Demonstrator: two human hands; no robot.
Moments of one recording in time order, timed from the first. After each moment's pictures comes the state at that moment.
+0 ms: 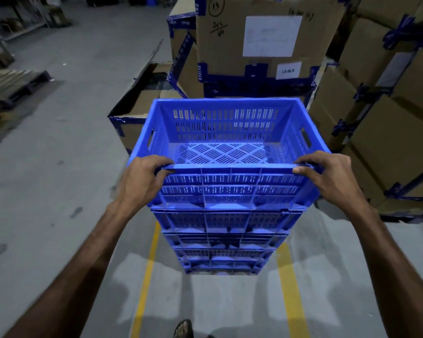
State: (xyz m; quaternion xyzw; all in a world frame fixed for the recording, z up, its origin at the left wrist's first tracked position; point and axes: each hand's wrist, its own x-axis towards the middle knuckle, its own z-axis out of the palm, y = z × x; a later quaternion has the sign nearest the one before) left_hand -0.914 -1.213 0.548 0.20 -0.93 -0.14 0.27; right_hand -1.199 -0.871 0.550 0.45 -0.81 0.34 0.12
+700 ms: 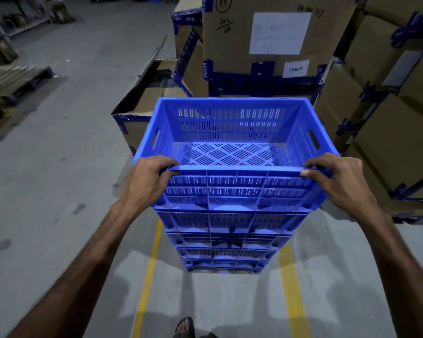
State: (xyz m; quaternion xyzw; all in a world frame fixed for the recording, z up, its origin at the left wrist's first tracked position) left_hand -0.908 -1.209 0.553 0.19 -0.93 -0.14 0.27; right_hand -1.187 -0.869 0.557 0.46 -0.82 0.32 0.13
